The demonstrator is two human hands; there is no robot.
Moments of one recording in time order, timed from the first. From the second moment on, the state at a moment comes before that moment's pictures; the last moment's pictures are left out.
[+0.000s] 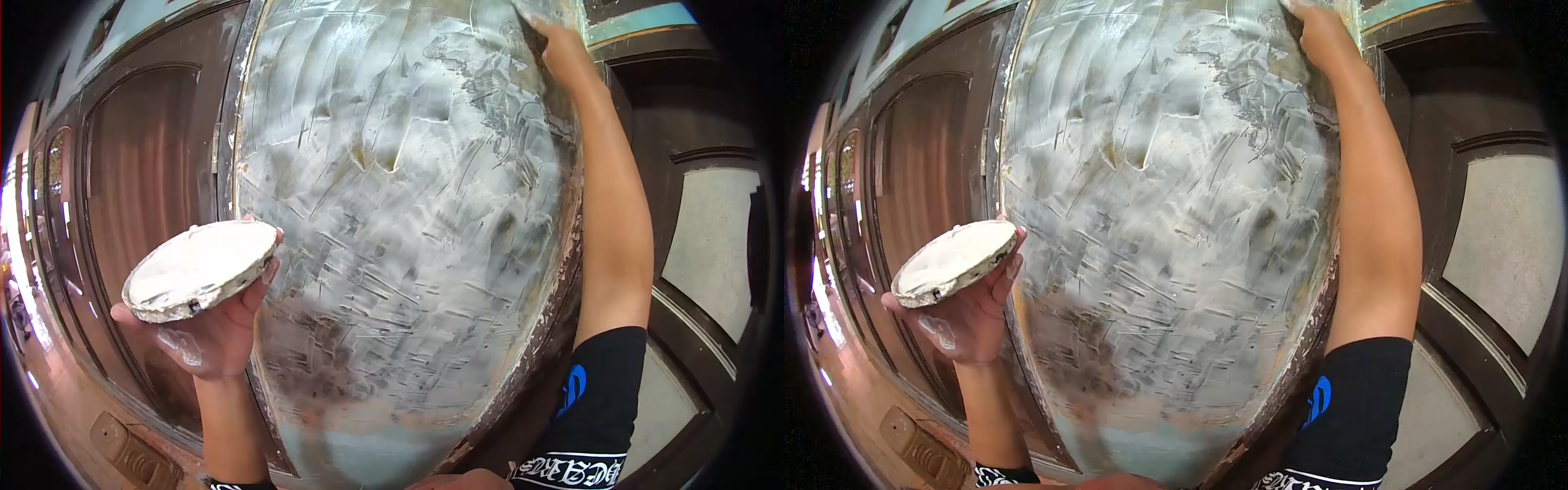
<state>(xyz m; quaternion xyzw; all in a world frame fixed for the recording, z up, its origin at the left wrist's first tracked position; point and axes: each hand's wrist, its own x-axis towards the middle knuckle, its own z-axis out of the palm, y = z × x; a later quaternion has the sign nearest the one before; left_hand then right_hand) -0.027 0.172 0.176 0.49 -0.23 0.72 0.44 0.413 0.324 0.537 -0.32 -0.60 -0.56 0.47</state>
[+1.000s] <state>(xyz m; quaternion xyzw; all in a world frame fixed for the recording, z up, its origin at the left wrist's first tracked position) 0.056 0.157 0.006 0.43 -0.18 0.67 0.57 0.360 0.211 0.215 -0.20 -0.61 -0.09 0.76</state>
